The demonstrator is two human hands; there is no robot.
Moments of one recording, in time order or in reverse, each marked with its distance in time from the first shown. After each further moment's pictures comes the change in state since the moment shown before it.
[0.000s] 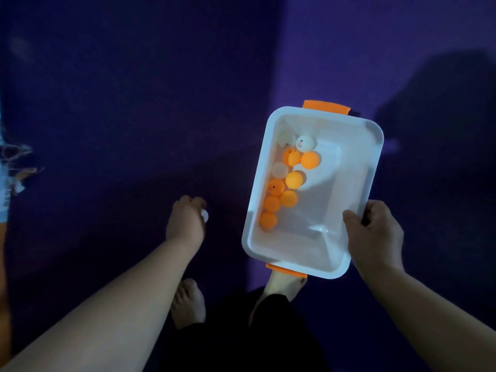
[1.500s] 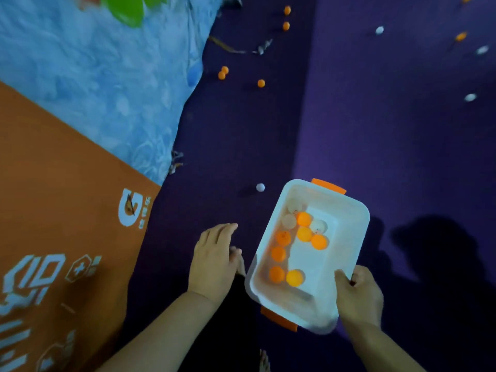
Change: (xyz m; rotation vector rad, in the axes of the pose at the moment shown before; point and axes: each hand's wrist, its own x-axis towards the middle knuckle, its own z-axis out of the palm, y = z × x) left_hand -0.499 -0.162 -0.129 -0.164 0.499 0.439; right_hand -0.484 0.078 -0.106 0.111 0.072 -0.089
